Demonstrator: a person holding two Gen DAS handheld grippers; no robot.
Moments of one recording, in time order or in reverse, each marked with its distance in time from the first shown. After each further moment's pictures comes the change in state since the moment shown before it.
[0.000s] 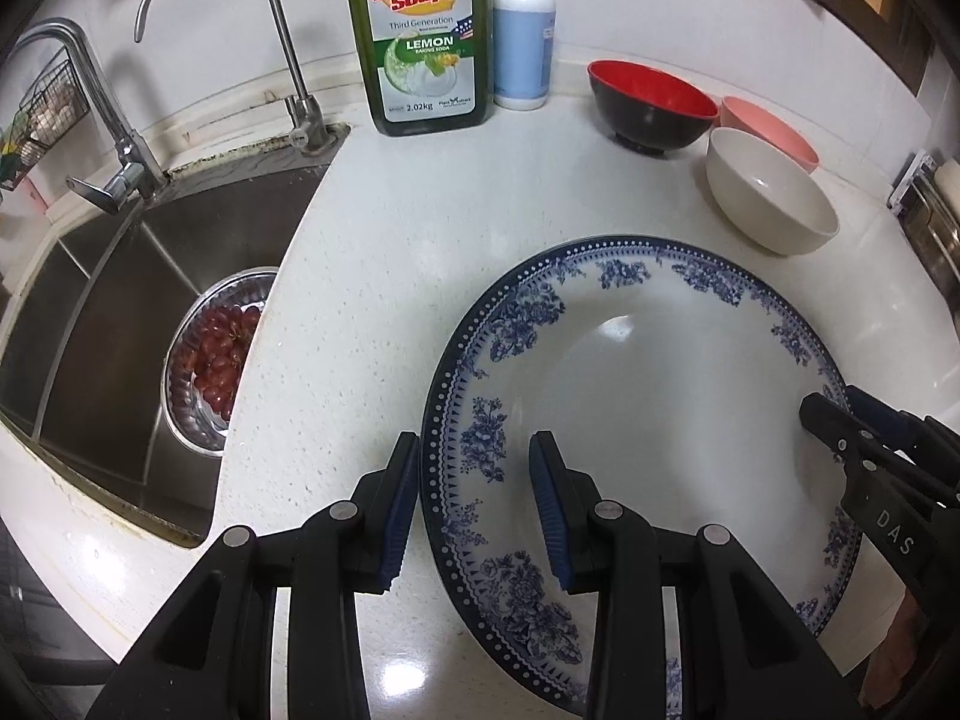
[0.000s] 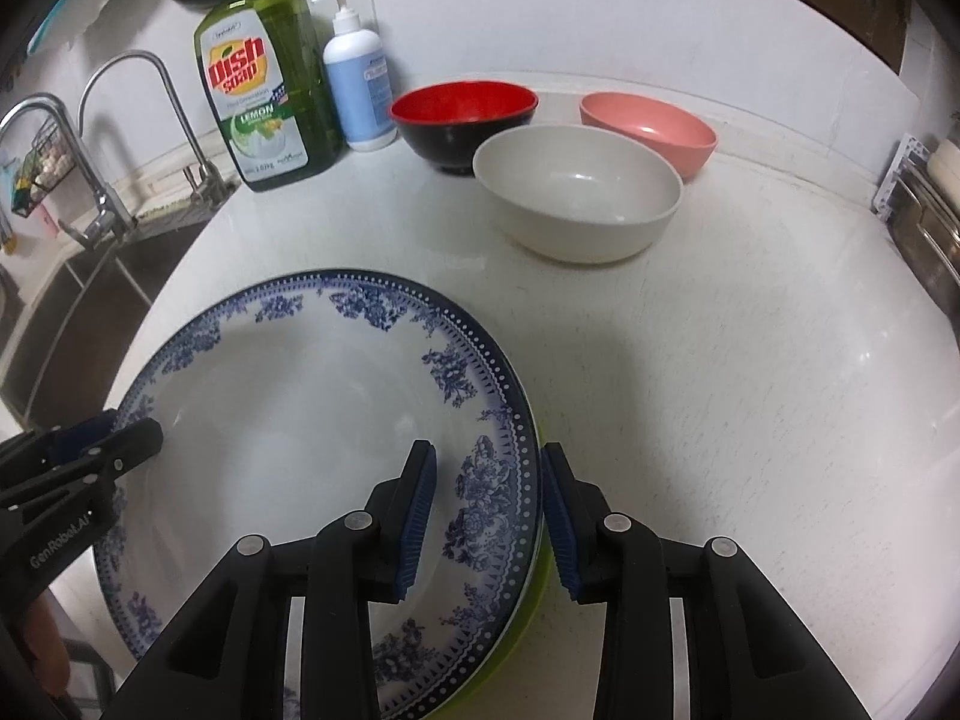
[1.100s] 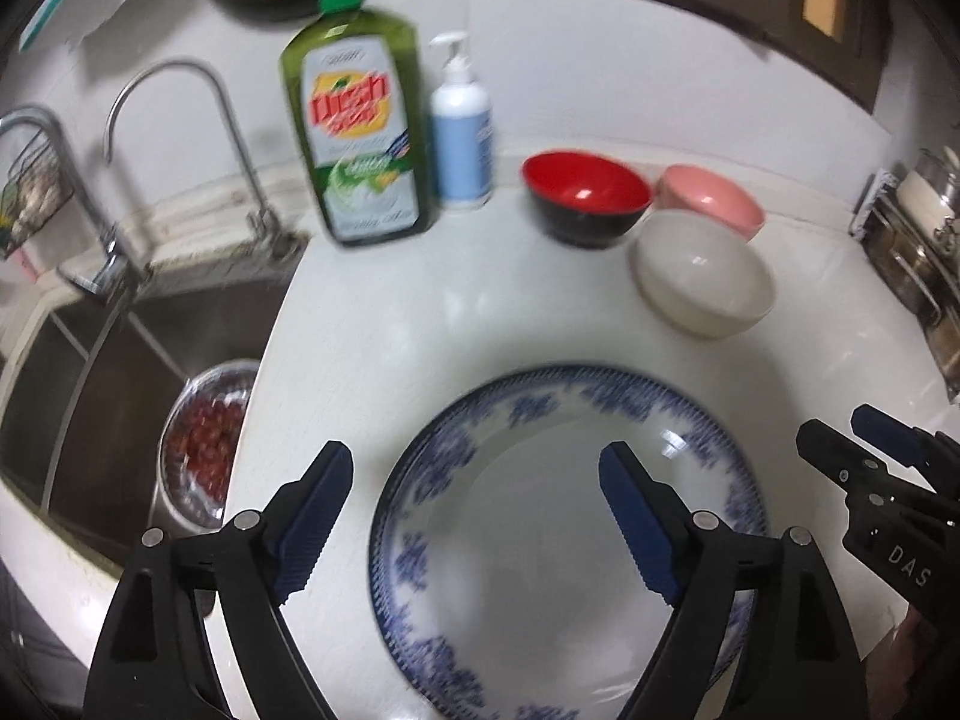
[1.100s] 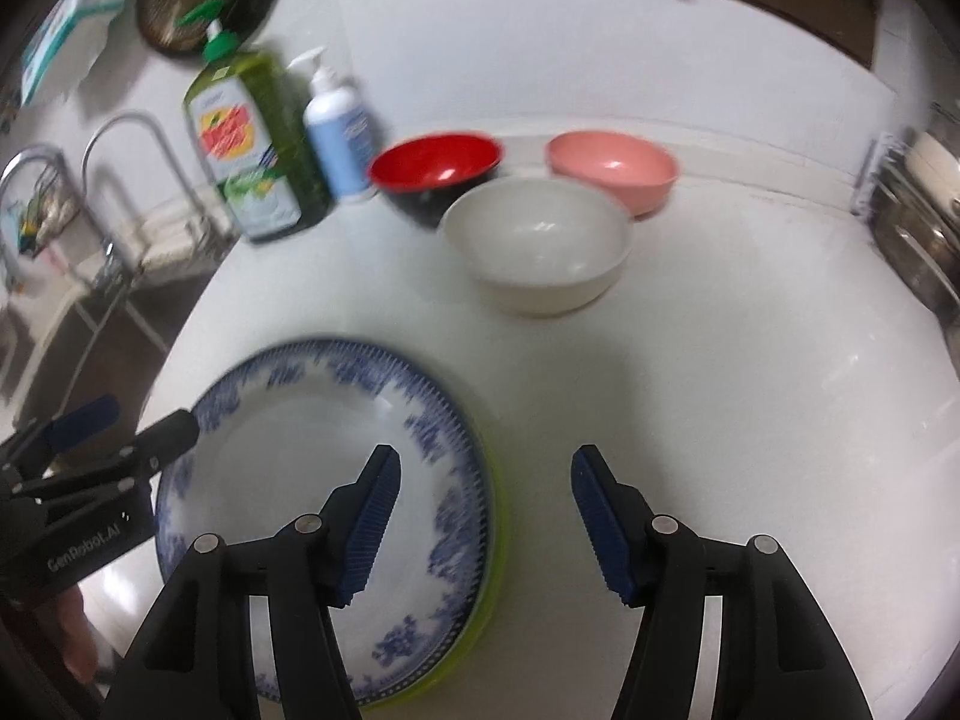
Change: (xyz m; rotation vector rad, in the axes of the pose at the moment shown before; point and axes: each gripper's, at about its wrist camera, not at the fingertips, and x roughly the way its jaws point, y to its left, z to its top) left arm -0.043 -0.037 0.039 0.070 -0.162 -0.038; right arm -0.046 -0.031 0.027 0.070 -0.074 -0.010
